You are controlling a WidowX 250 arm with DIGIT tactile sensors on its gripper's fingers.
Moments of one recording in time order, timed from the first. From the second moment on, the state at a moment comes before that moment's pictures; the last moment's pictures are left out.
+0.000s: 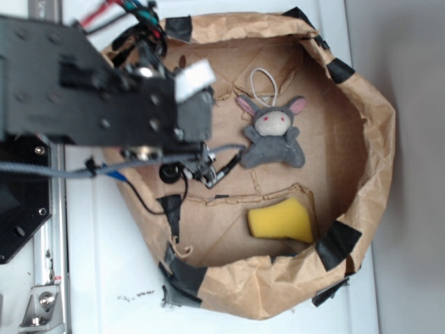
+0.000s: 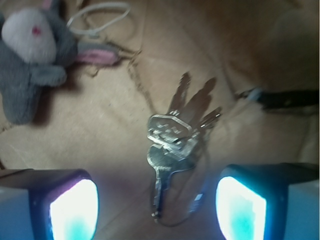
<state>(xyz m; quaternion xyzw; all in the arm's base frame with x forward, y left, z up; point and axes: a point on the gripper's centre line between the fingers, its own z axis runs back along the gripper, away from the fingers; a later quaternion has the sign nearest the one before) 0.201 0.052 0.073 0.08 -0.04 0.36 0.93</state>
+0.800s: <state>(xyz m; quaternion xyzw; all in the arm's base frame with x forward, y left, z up) 0.200 0.064 0.063 0.12 -0.04 0.36 0.92</state>
